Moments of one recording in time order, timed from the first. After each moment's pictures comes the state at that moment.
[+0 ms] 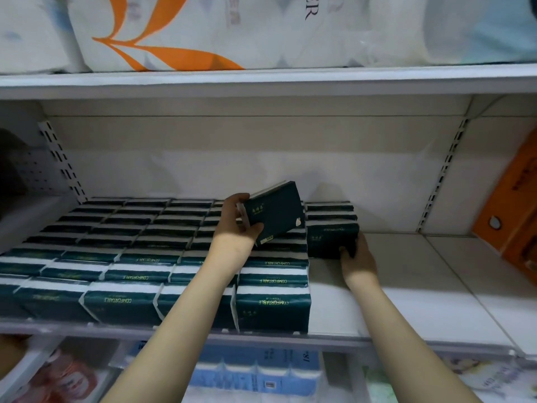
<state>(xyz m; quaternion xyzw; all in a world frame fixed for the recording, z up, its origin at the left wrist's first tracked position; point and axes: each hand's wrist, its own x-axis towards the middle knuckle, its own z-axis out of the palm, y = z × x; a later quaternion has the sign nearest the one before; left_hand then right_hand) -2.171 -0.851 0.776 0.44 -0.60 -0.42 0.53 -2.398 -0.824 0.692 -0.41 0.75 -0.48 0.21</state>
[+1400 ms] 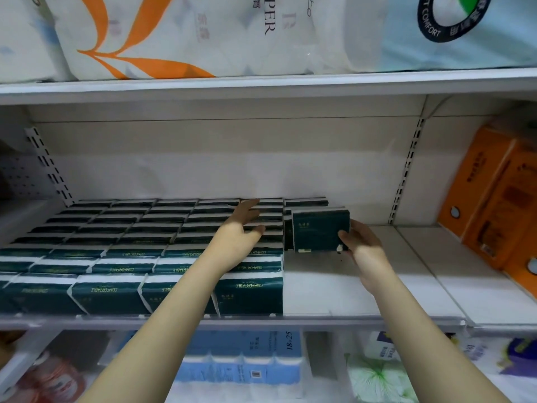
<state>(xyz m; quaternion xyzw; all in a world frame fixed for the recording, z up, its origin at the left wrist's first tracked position) -2.186 -0.820 0.781 0.45 -0.74 -0.36 0.35 -2.435 -0.768 0.728 -0.35 0.58 -0.64 0.36</state>
